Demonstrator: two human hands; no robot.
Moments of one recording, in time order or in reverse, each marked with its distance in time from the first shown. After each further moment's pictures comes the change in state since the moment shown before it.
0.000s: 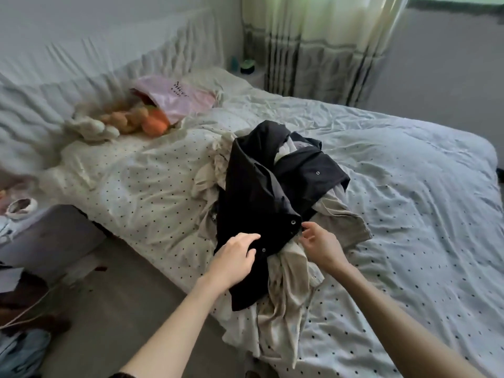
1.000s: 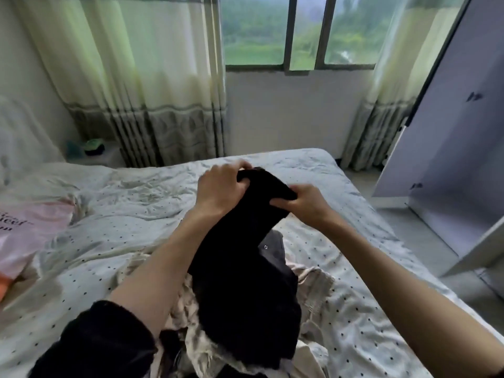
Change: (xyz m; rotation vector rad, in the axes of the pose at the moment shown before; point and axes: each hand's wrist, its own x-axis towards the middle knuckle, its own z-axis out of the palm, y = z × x) left_hand 0.286 0.152 -0.214 0.068 0.237 0.669; right_hand 0.115 -0.159 -0.181 0.179 0.604 0.053
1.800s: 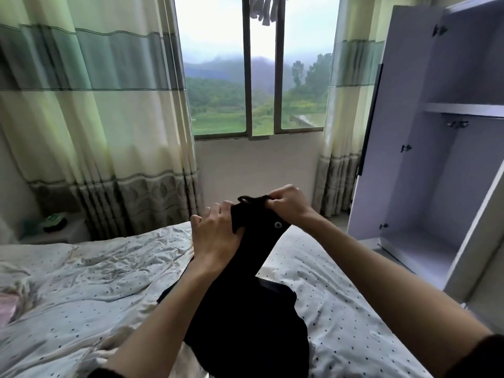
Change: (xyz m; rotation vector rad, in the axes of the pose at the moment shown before) left_hand 0.040 0.069 0.020 0.084 0.105 0.089; right_hand 0.053 -0.038 -0.109 -0.140 0.212 0.036
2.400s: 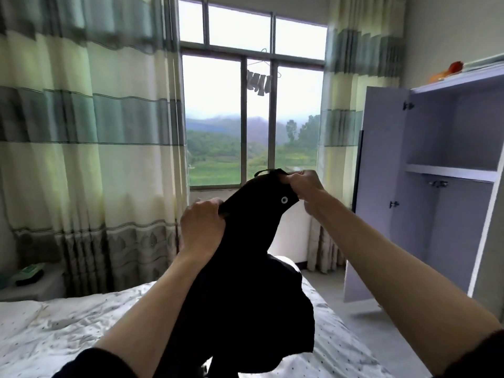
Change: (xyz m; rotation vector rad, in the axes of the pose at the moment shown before) left_hand 0.094 0.049 -0.069 -0.046 0.309 0.039; right_hand 0.066 -0.055 -0.122 0.584 0.270 0.101
